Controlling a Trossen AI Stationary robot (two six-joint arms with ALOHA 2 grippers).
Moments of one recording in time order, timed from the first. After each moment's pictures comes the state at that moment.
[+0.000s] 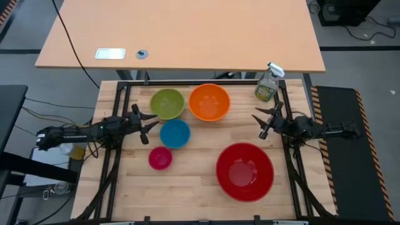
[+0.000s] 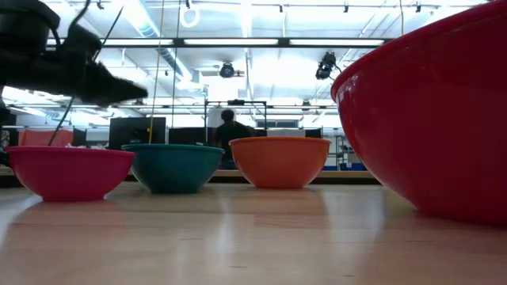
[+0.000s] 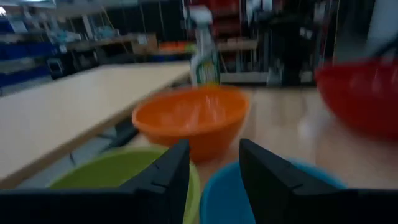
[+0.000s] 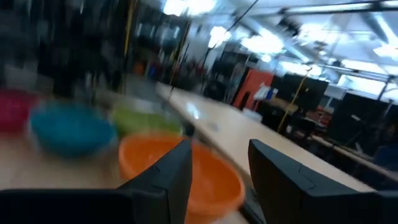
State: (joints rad) left arm 0.10 0.21 0.01 0.22 -0.26 0.08; right arm 0.04 0.08 0.01 0.30 0.52 -0.38
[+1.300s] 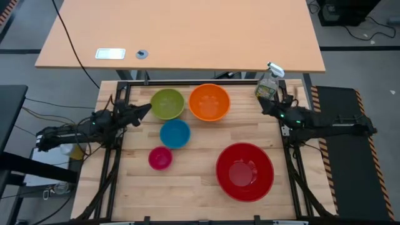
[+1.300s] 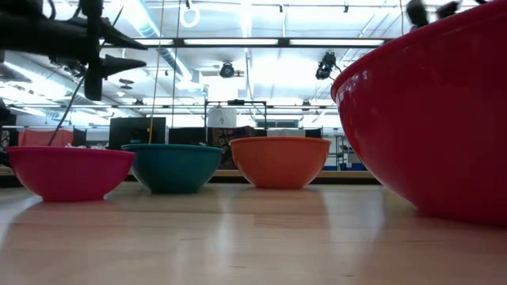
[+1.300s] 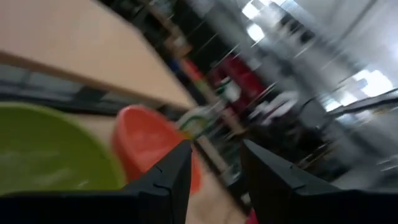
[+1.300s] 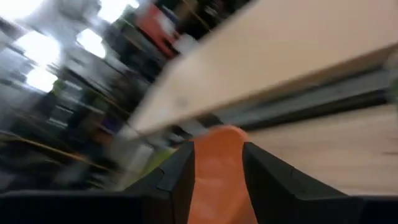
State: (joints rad) left arm 0.13 0.23 0.25 0.03 -0.42 -0.80; right arm -0.04 0.52 0.49 -0.33 0.82 1.04
